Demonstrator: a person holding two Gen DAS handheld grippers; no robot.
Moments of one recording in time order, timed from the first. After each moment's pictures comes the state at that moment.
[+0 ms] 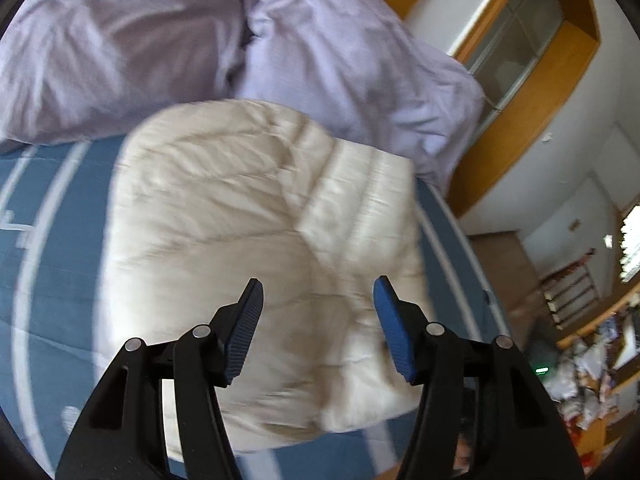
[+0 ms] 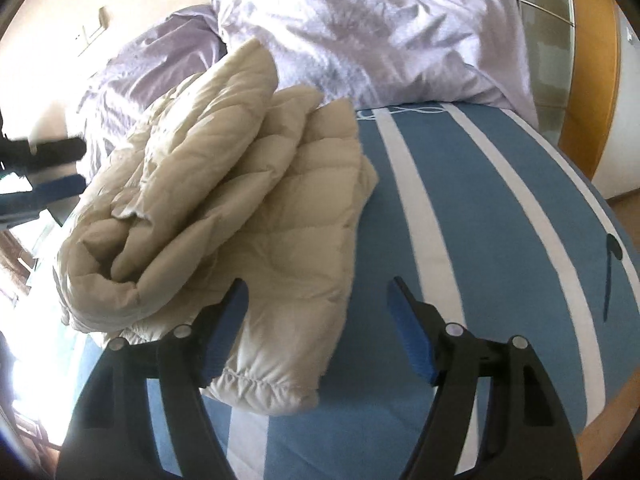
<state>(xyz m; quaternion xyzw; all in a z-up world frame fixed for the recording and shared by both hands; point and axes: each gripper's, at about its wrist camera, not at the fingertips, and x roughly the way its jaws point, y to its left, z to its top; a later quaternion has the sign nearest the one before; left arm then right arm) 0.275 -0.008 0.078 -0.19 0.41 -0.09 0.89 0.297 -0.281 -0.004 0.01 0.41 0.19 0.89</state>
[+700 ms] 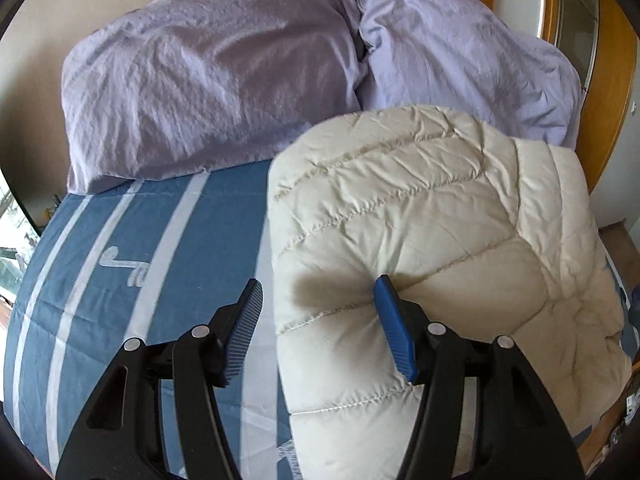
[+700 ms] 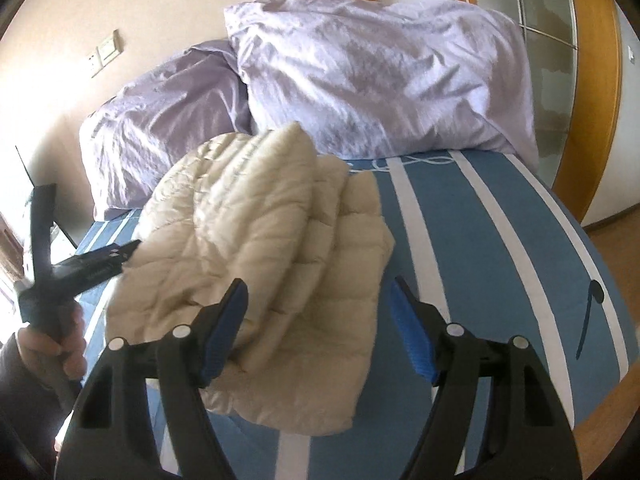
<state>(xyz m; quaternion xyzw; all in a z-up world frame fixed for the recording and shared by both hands) 0.287 0.042 0.028 -0.06 0.39 0.08 0.91 0.295 -0.260 0.061 0.01 0.38 0.20 0.90</state>
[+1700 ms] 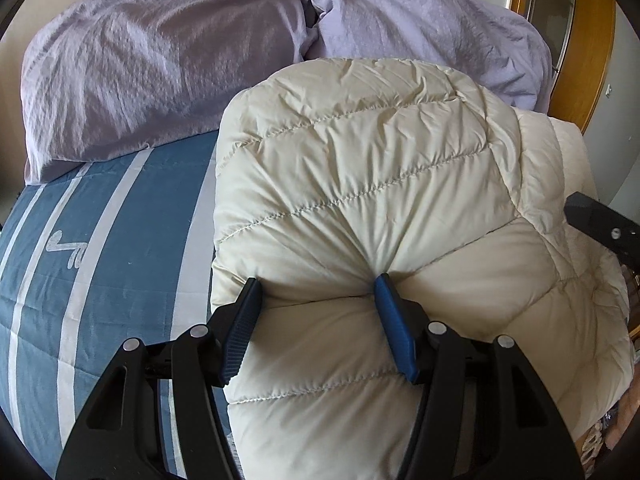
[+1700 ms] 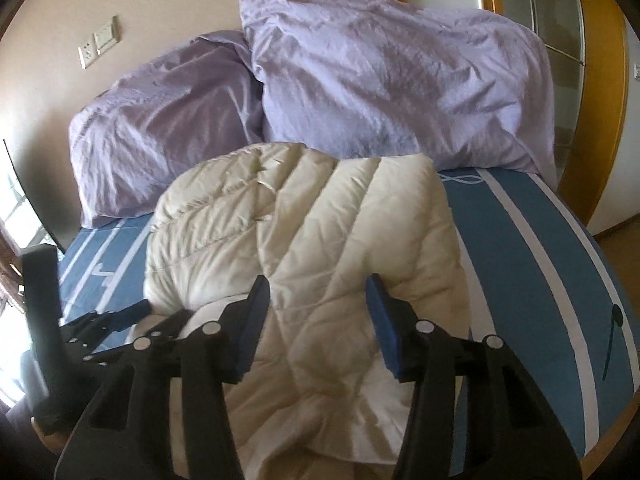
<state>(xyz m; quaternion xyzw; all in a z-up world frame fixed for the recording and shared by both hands) 0.293 0.014 -0.005 -0.07 0.41 0.02 0.91 0.328 -0.190 0.055 0.00 0.36 0.18 0.92</state>
